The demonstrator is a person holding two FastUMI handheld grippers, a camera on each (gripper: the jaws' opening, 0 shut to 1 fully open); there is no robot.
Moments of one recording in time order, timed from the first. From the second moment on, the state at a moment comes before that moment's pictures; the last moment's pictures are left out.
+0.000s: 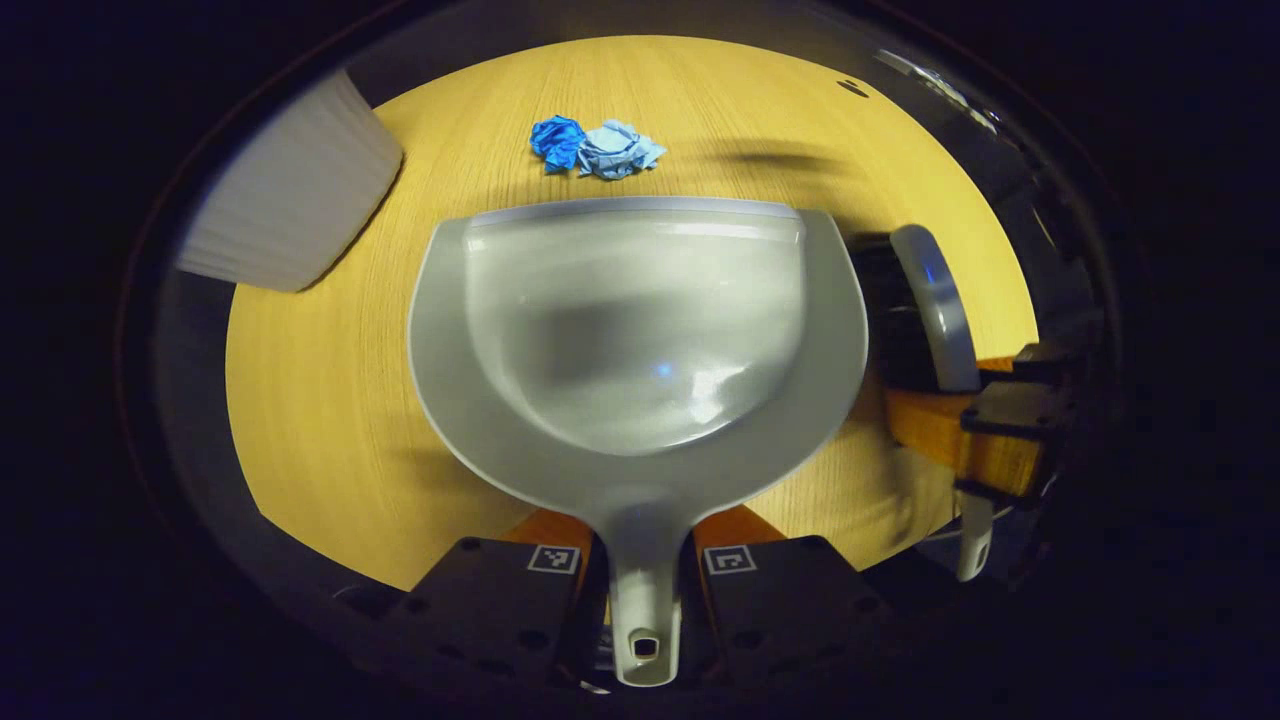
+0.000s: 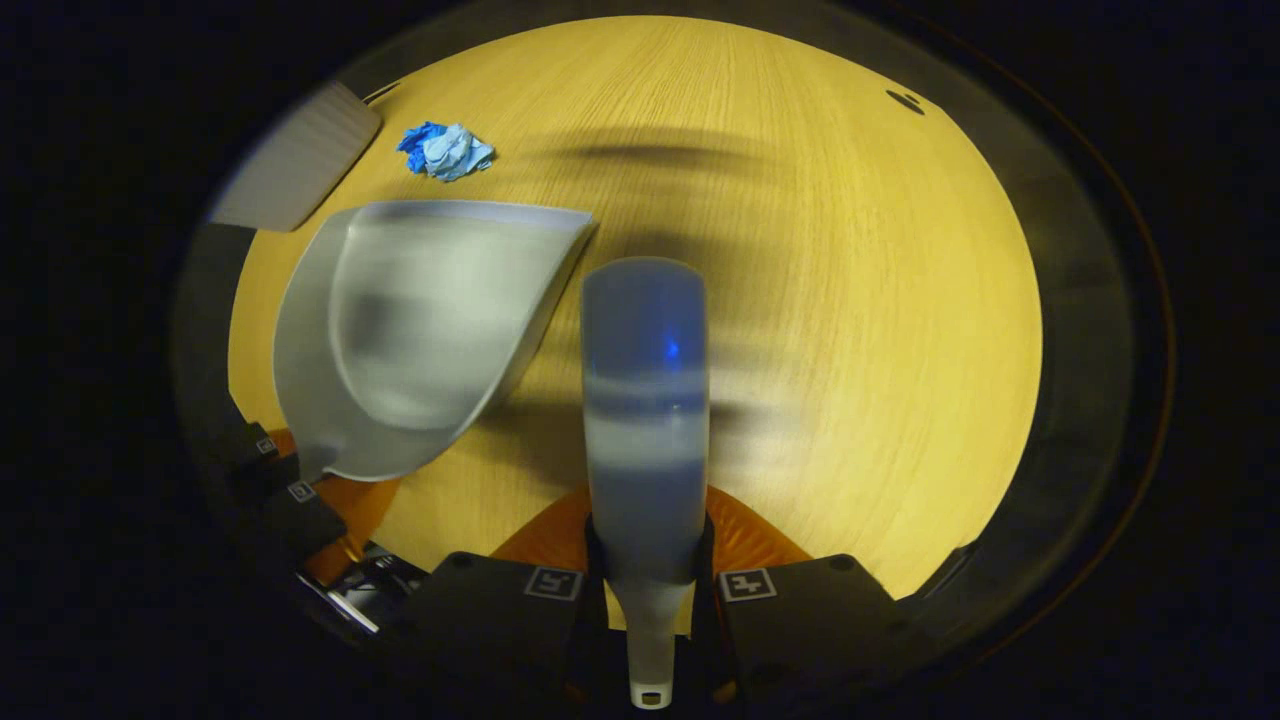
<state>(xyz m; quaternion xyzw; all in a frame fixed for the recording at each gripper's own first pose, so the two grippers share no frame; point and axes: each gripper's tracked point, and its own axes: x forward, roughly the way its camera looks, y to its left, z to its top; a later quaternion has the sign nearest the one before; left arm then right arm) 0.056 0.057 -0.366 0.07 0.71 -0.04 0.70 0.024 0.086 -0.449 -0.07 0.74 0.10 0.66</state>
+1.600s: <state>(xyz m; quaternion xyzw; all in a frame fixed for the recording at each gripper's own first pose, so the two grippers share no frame) 0.018 0.106 -0.364 0.17 0.70 -0.09 0.69 0.155 0.234 -0.424 -0.23 0.73 0.50 0.41</state>
